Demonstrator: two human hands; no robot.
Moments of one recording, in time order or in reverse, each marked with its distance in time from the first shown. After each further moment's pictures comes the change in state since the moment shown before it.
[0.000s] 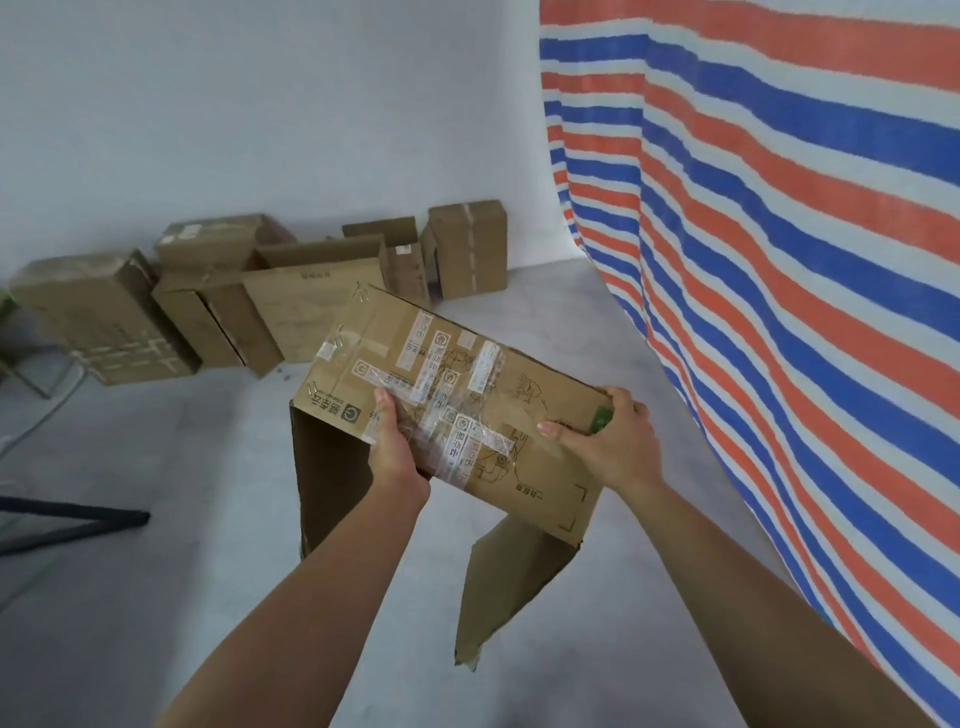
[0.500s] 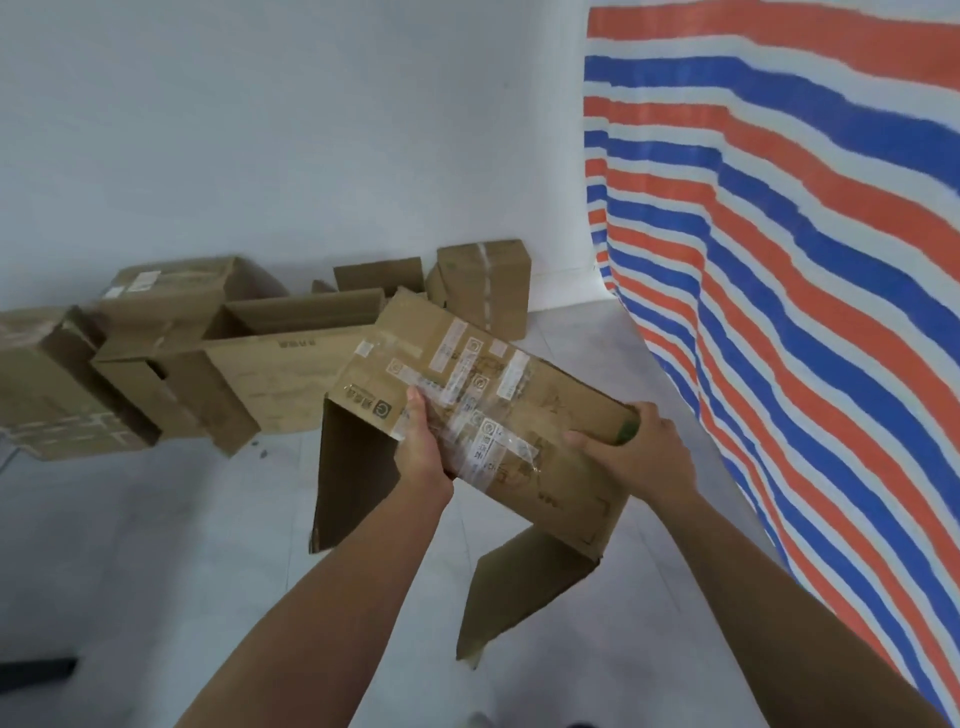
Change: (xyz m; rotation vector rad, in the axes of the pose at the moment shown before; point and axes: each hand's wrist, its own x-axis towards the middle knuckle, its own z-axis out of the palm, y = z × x) left_hand 0.404 0.120 0.219 0.054 0.022 -0.054; right_hand 0.427 -0.136 0.100 -0.097 -0.005 0.085
